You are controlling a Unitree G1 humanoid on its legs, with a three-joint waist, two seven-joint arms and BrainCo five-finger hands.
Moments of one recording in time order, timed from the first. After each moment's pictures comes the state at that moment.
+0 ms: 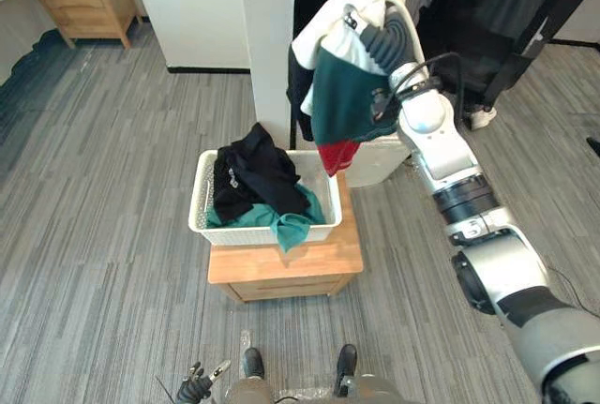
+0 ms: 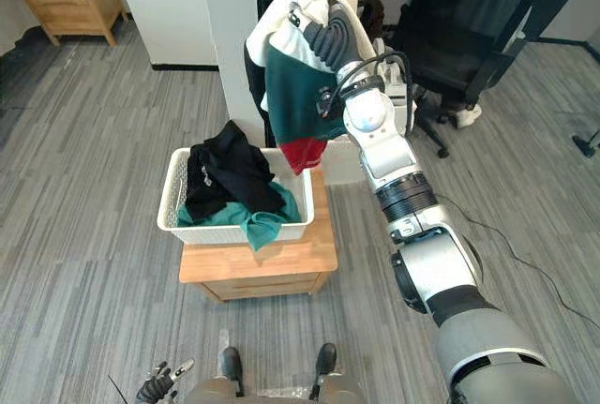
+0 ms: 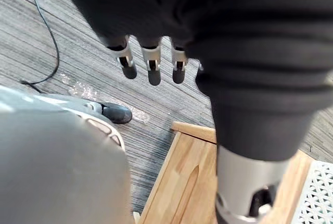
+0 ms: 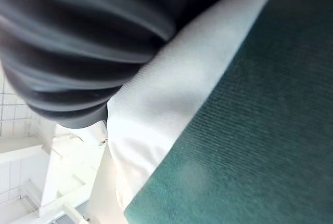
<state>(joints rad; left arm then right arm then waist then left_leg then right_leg) 0.21 0.15 0.13 0.95 -0.47 -0.14 -0.02 -1.03 -0.31 0.24 0.54 0.10 -0.13 -0.09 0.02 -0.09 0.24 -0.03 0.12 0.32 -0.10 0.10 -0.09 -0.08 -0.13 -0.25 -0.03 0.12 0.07</state>
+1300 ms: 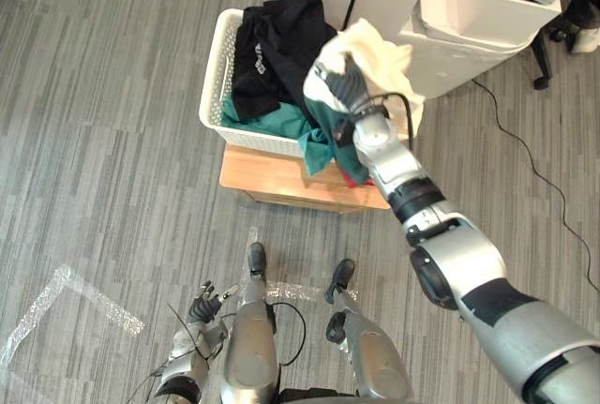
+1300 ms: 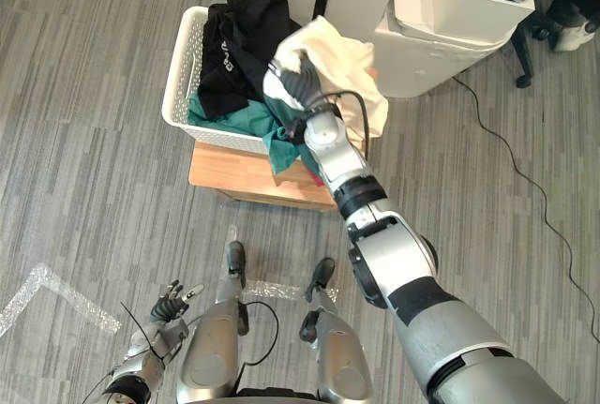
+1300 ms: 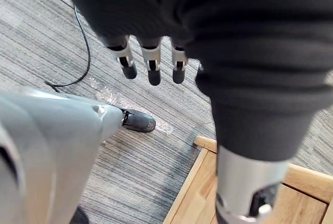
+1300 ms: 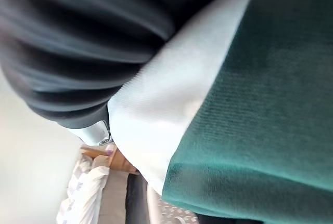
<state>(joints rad) -0.10 0.21 0.08 0.99 -0.50 -0.18 -0.01 -1.32 -0.05 0.16 0.92 -0.05 -0.04 -0.18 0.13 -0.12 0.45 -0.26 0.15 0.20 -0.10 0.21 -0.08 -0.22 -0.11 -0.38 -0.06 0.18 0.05</state>
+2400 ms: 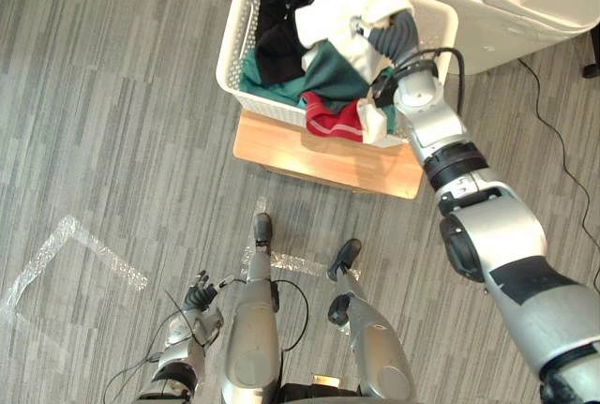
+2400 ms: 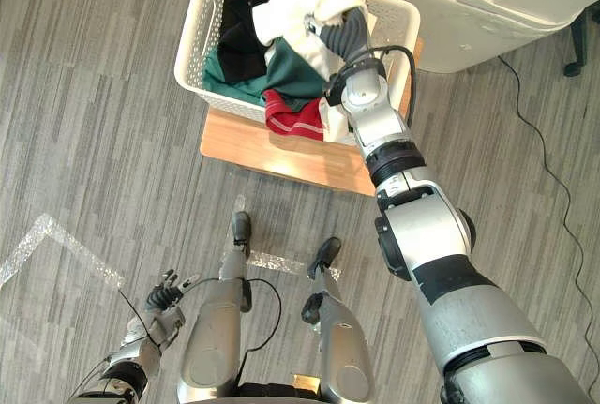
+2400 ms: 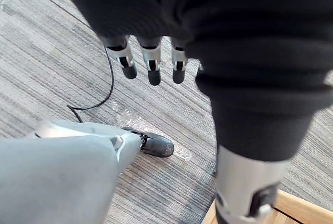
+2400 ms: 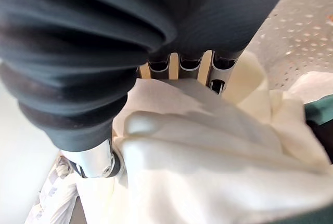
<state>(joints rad) -0.18 0.23 0.07 1.03 -0.49 -0.18 0.01 -1.26 -0.21 0.16 0.94 -0.05 -0.05 -0.21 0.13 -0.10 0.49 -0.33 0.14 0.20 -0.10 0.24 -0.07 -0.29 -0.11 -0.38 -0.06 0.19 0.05</state>
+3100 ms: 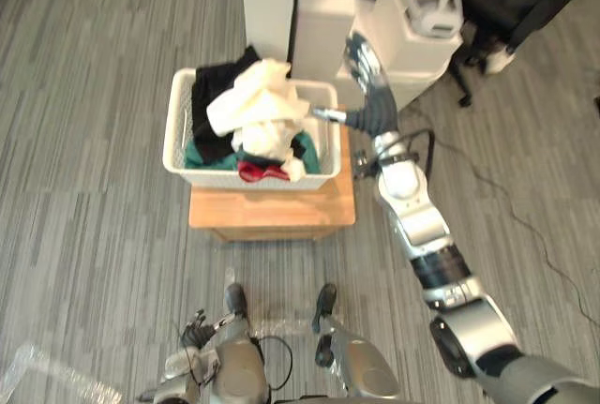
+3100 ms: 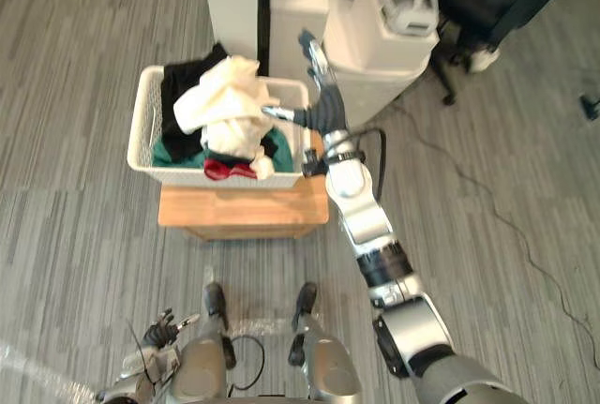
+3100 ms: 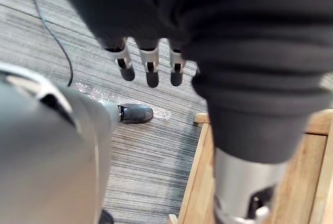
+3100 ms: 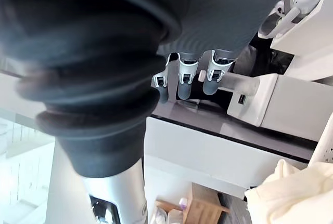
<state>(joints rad) 0.05 0.18 0.15 1.03 -0.31 -0.11 0.03 -0.42 -0.08 0.17 0.13 0.05 -0.17 -0.17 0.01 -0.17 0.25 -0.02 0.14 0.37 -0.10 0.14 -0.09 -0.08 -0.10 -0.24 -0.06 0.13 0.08</state>
